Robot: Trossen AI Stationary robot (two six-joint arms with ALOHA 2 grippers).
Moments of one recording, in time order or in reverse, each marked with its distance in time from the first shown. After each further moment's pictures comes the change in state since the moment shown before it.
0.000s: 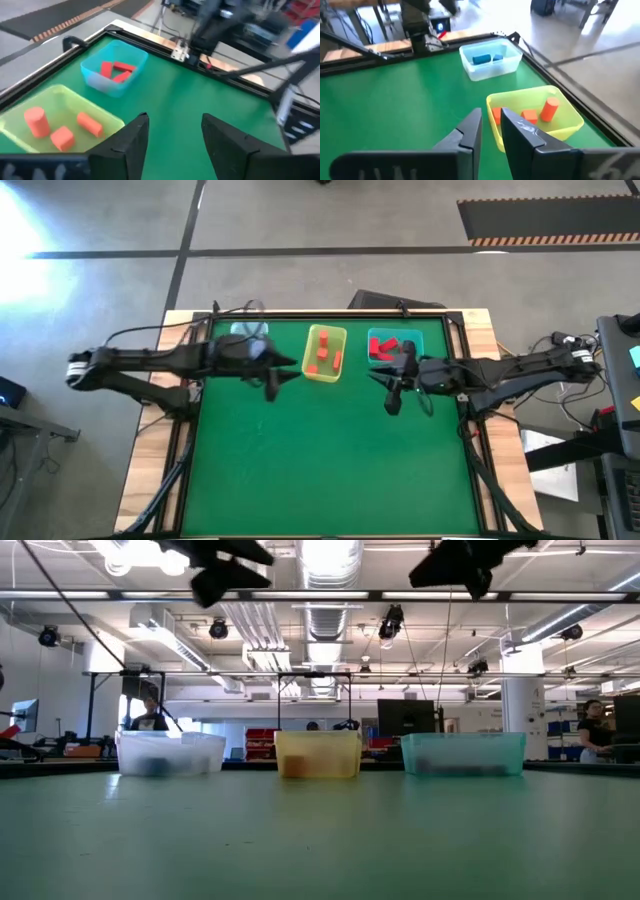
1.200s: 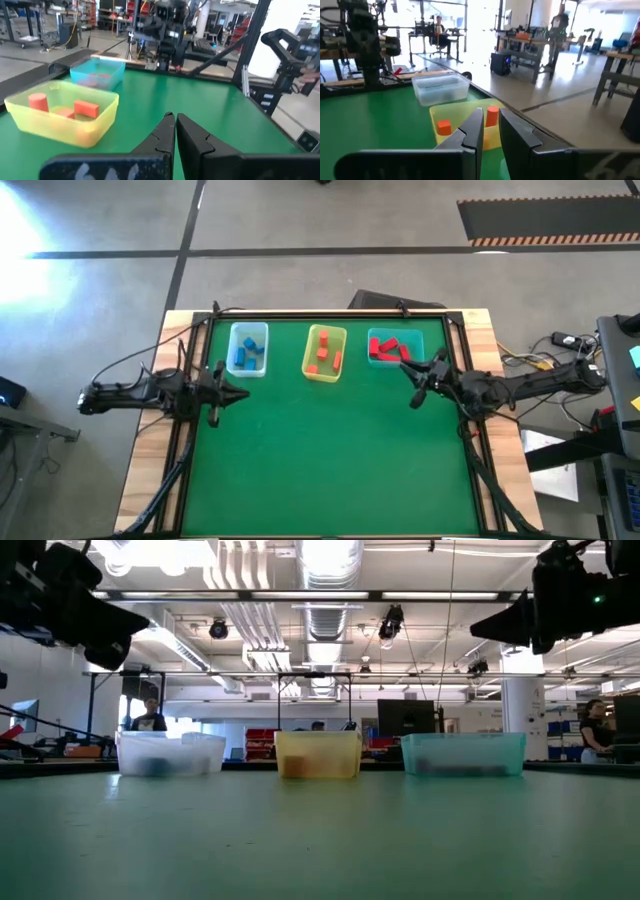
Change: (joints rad) left arm -0.097 -1.067 -0.818 -0.001 0.033 0.181; right arm -0.012 -0.567 -0.729 0.598 0.210 -0.247
